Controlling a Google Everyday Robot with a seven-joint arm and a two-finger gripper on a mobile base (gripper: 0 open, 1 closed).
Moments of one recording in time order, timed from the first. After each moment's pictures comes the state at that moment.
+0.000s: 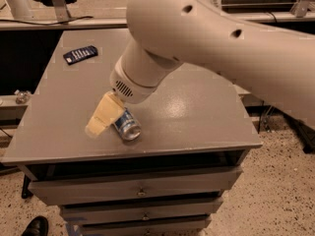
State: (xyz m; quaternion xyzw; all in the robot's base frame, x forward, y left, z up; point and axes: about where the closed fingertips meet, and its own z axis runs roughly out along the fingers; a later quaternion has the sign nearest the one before) arm 0.479 0.082 0.883 -0.49 0.83 0.14 0.23
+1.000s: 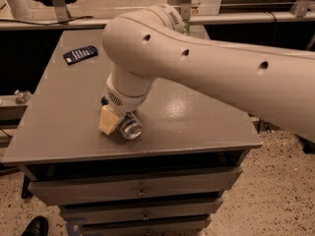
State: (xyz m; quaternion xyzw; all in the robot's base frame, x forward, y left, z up) arm 0.505 0.088 0.823 -0.46 0.87 0.08 0.18
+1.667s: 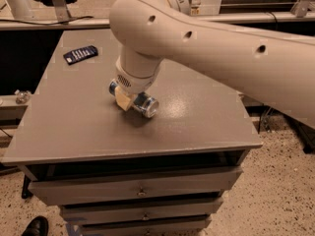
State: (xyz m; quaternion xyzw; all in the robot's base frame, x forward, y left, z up) arm 0.545 0.067 0.842 -0.44 0.88 0.05 0.19
